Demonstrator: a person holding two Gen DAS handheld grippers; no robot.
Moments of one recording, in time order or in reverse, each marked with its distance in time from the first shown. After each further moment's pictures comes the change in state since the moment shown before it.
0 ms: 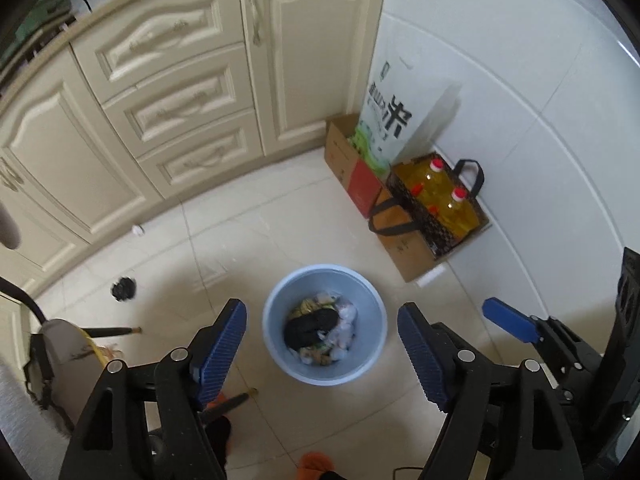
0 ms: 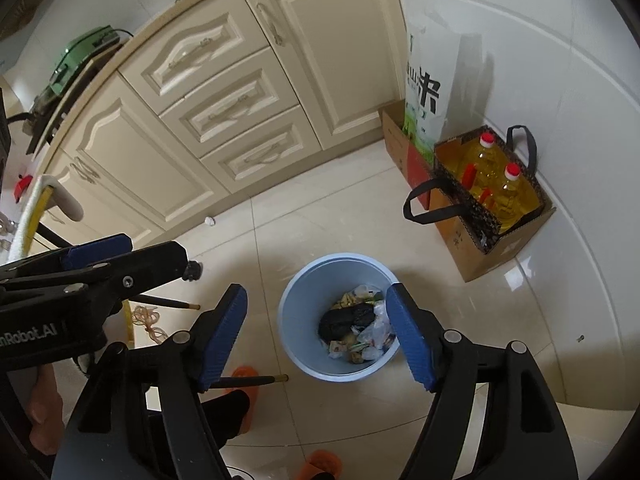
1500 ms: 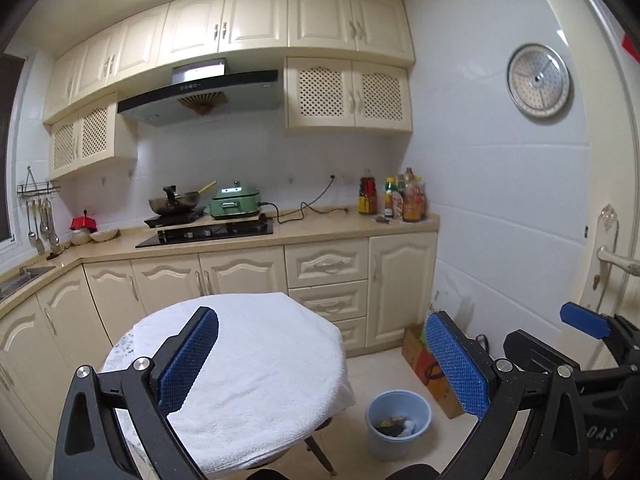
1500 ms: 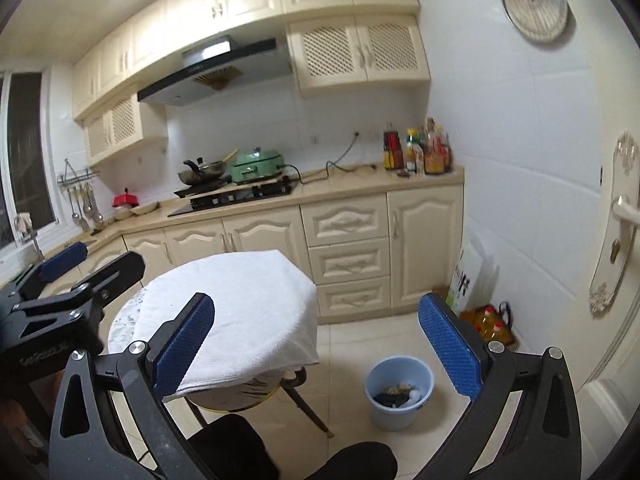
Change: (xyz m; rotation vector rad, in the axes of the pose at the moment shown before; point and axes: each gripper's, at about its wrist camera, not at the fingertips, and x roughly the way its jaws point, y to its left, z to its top) left arm -0.575 -0.049 -0.668 -0.149 -0.864 0.273; right arm -0.440 0.237 -0.230 -0.351 -0.632 0.118
